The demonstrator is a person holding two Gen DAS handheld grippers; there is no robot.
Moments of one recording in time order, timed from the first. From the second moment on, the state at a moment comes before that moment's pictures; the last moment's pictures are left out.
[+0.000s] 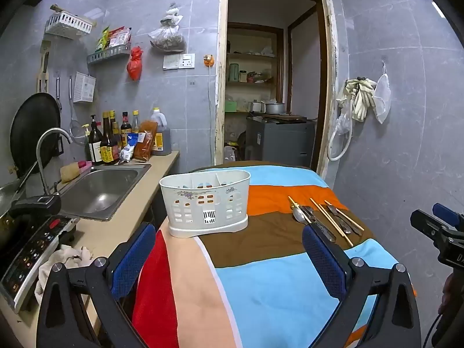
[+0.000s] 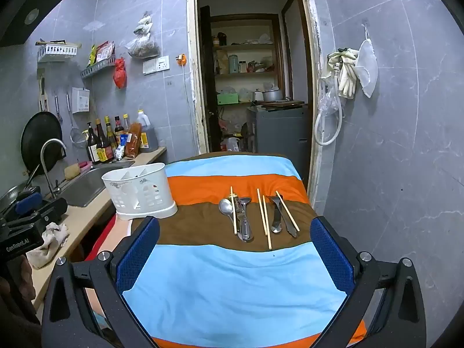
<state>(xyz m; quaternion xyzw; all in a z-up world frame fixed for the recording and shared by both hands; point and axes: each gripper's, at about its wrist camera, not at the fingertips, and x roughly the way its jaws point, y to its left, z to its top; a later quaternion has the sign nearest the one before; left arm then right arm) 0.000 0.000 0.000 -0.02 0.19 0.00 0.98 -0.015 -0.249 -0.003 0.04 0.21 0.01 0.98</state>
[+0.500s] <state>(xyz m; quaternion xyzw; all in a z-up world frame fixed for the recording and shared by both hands) 0.003 0.009 -0.002 -0.02 0.20 0.00 0.98 -0.013 -0.242 -0.007 0.03 0.21 0.01 0.98</state>
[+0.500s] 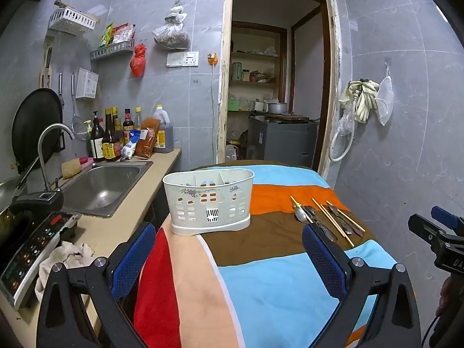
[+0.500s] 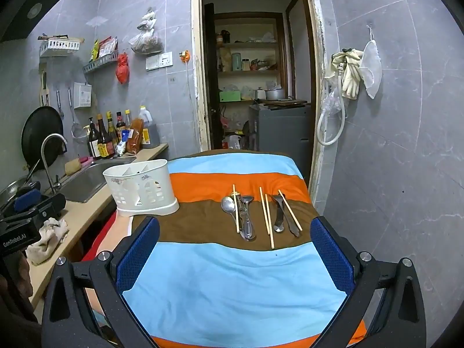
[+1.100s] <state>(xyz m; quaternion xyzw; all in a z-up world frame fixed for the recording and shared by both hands) 0.003 0.003 -0.001 -0.02 0.20 0.00 0.98 -0.012 -0.242 -0.006 0.03 0.22 0.01 0.98</state>
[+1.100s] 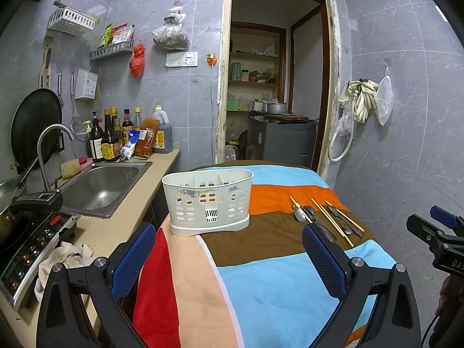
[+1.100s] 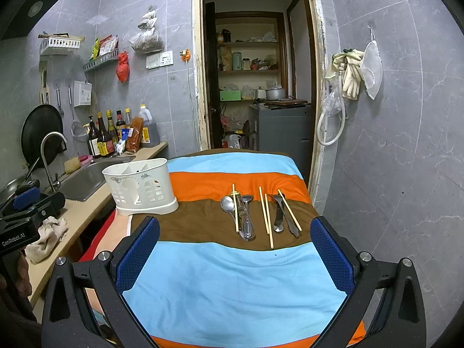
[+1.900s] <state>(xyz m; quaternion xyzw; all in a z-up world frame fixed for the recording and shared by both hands) 0.002 0.003 0.000 -0.02 0.20 0.00 0.98 -0.010 -0.238 -0.009 0.02 0.22 0.01 0.98</state>
